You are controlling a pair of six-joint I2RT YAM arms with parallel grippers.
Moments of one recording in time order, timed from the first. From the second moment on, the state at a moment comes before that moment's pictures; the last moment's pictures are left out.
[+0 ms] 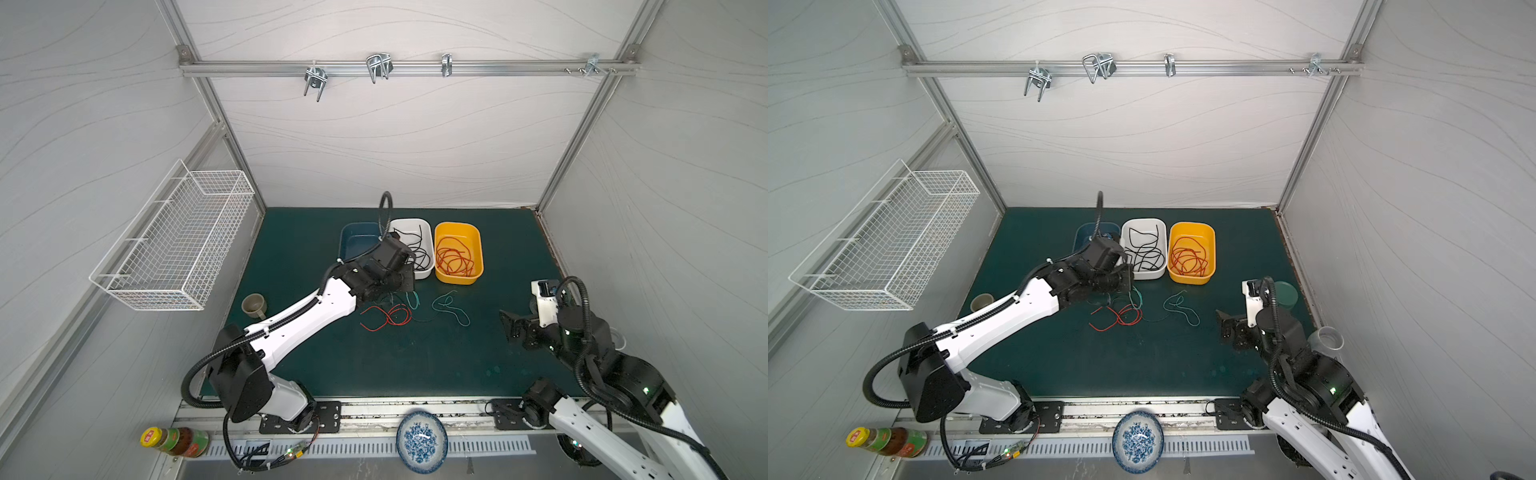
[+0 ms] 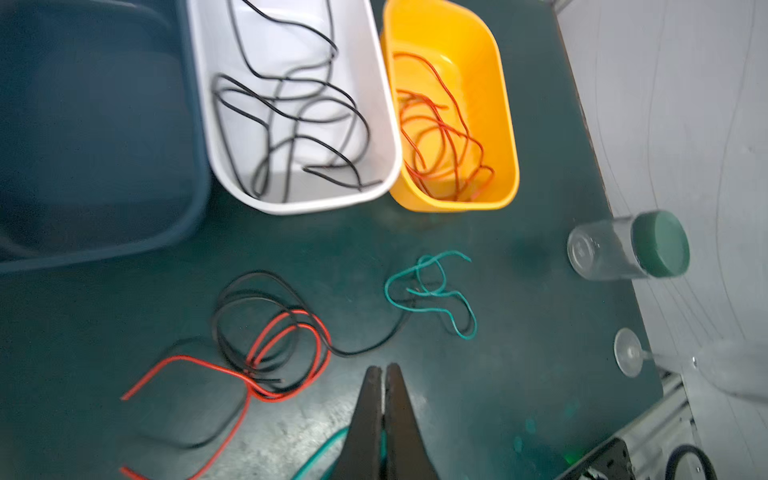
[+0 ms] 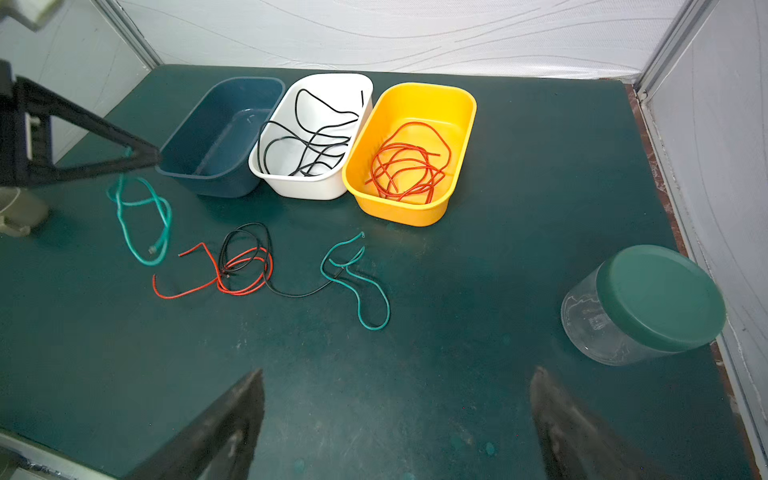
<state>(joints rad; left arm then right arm) -0.70 1.41 1.23 -0.61 -0.07 -0.65 0.69 0.43 0.86 -1.01 0.27 0.29</state>
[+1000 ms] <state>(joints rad) -0.32 1.77 1.42 -0.60 -0.11 -0.47 0.71 0.44 0.86 -1.00 0.24 0.28</state>
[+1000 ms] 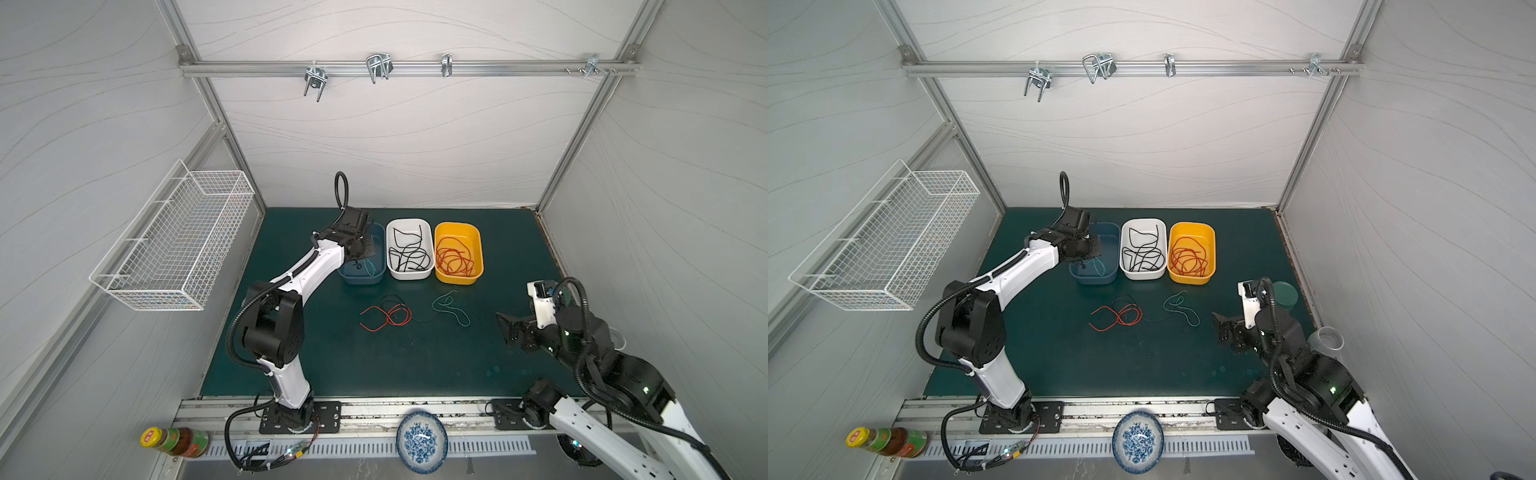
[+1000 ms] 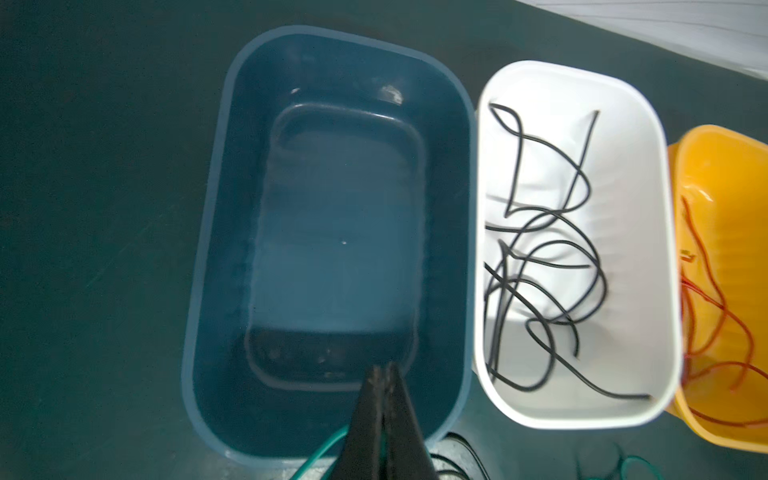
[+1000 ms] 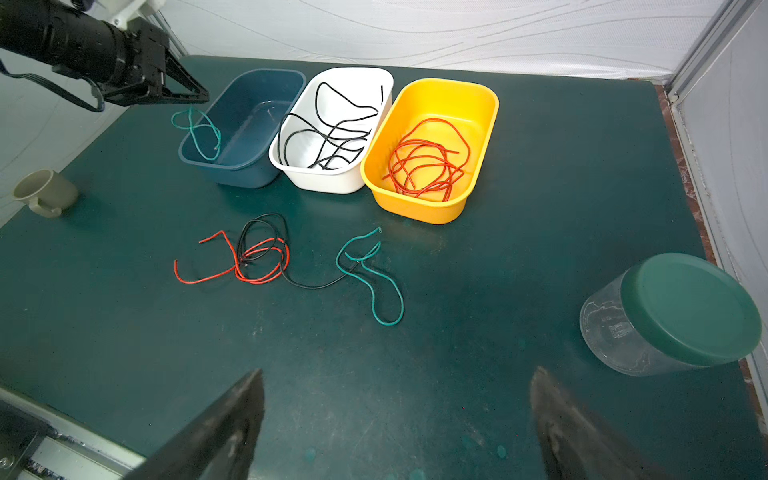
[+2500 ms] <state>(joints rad) -0.32 2.00 1.51 -0.55 -0.27 -0.49 0.71 0.42 0.85 -0.97 0.20 0.26</state>
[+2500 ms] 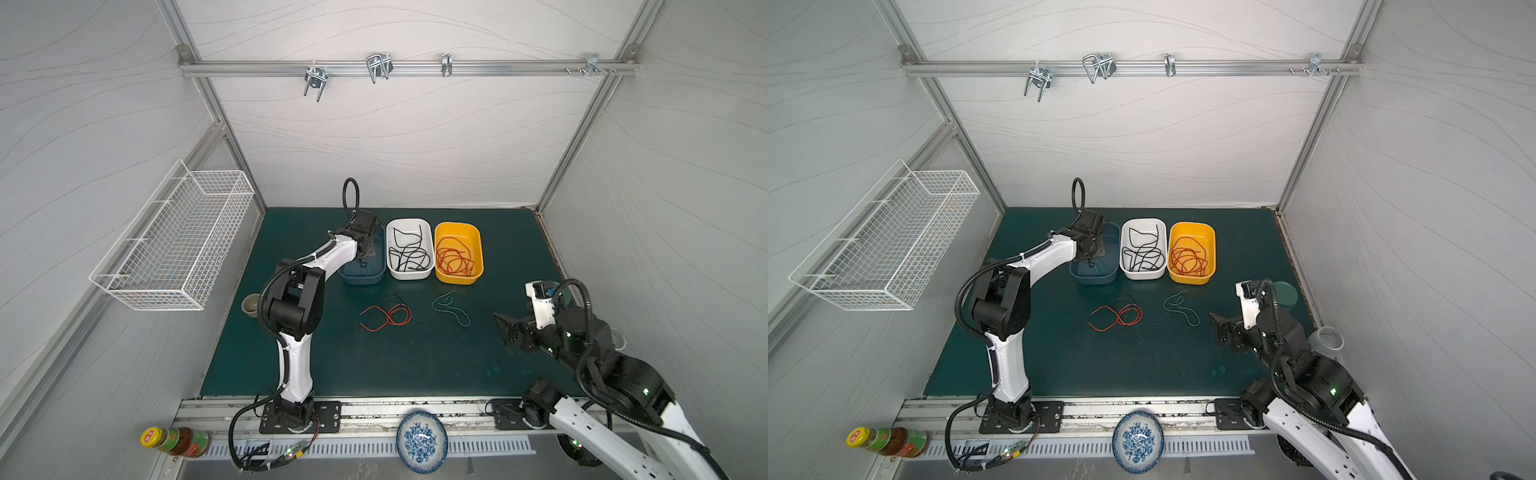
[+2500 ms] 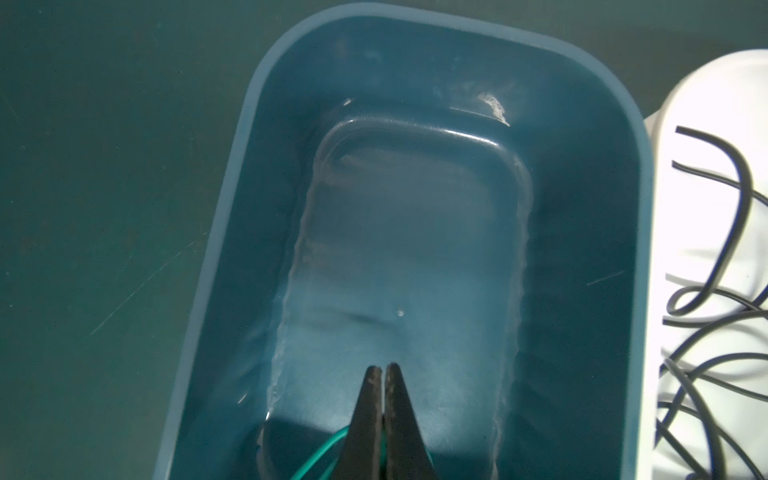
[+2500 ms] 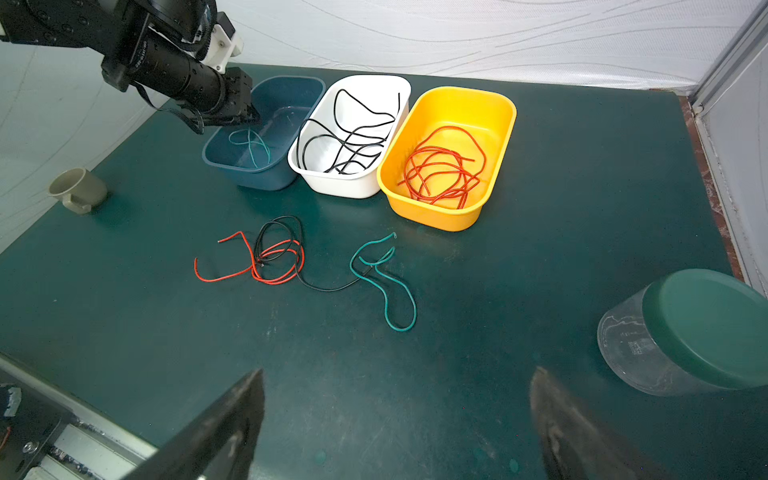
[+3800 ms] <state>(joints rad) -0.32 1.94 1.60 -0.64 -0.21 -0.48 0.71 0.42 0.84 -0.97 0.20 0.25</state>
